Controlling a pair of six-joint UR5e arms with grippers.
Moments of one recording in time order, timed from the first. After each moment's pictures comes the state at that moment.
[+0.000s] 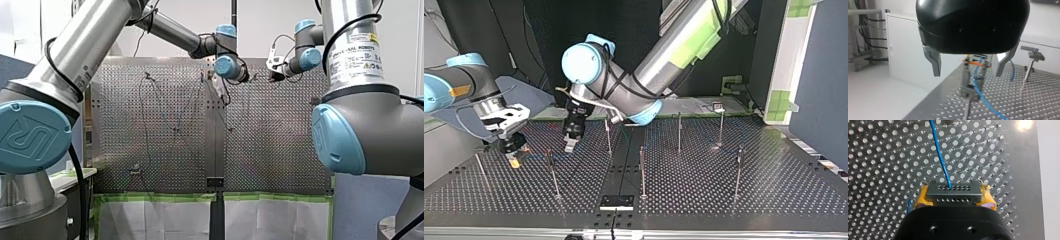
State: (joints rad) left arm -0.70 -2.05 -1.20 -2.92 -1.87 -1.93; right arm 1.76 -1.26 1.38 -0.07 1.13 1.81
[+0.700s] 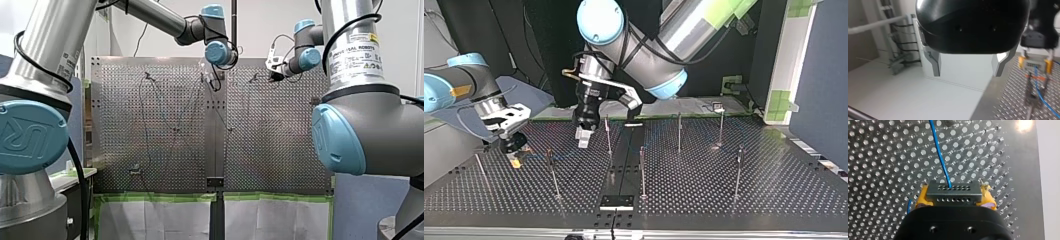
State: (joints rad) left arm -0.72 -1.84 -1.42 -2.75 -2.00 -1.89; right arm 1.77 -1.26 1.38 -0.07 1.13 1.81
